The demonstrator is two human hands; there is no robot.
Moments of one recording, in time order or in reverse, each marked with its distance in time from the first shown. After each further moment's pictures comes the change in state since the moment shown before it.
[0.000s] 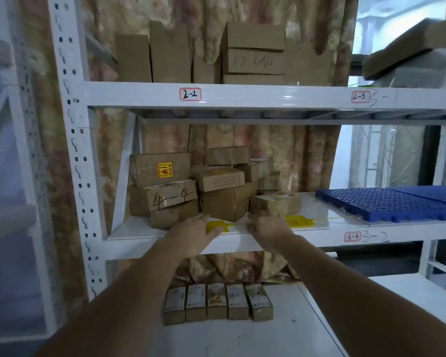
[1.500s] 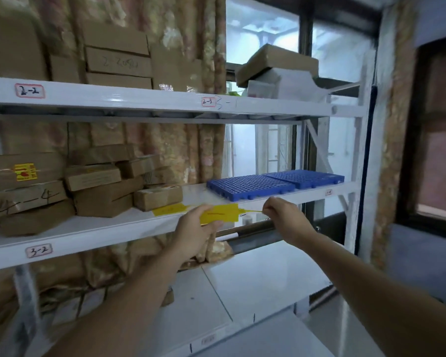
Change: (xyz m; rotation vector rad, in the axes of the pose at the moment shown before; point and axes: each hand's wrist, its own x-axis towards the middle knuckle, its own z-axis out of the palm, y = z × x) left_hand -0.042 0.297 0.080 -0.786 0.186 0.295; right_hand -0.242 0.264 -0.087 0.246 0.383 0.248
